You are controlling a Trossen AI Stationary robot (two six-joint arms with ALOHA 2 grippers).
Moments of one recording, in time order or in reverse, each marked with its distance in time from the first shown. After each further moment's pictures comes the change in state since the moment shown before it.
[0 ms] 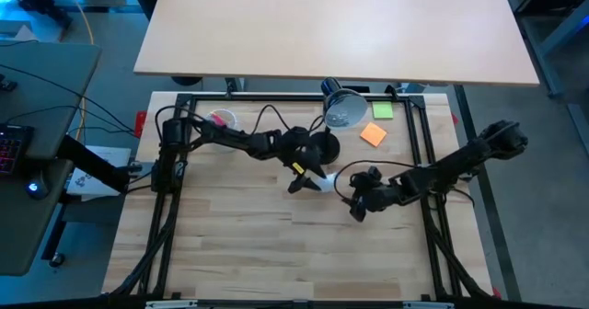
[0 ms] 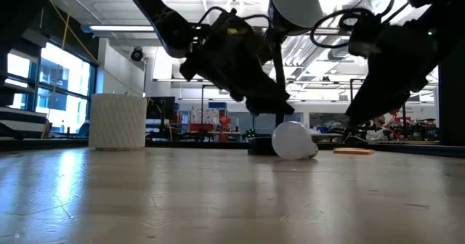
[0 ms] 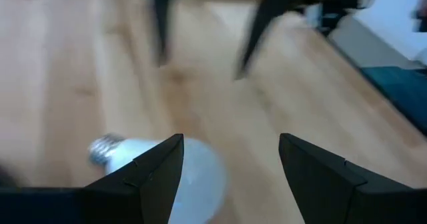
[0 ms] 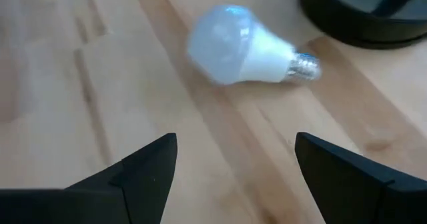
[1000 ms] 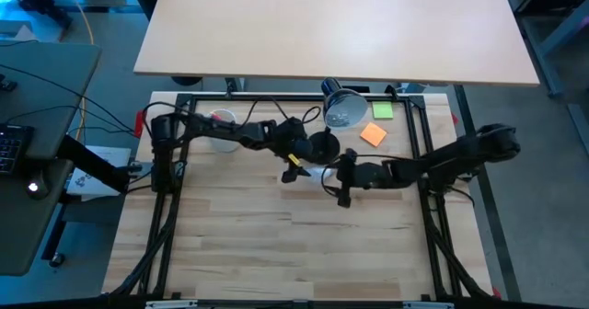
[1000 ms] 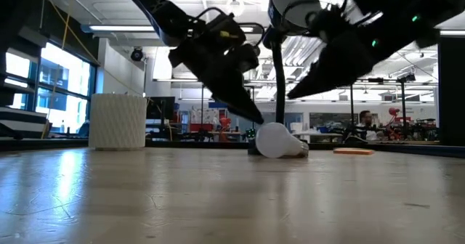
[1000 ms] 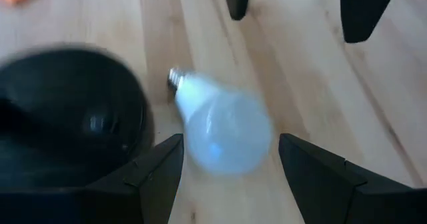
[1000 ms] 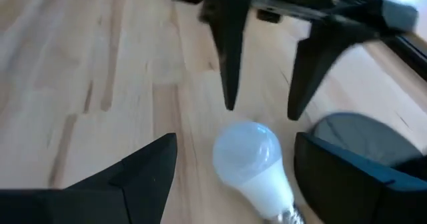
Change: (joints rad) left arm 0.064 -0.097 0.000 -0.303 -0.220 0.164; right arm -0.222 0.090 0.000 0.472 -0.103 -0.680
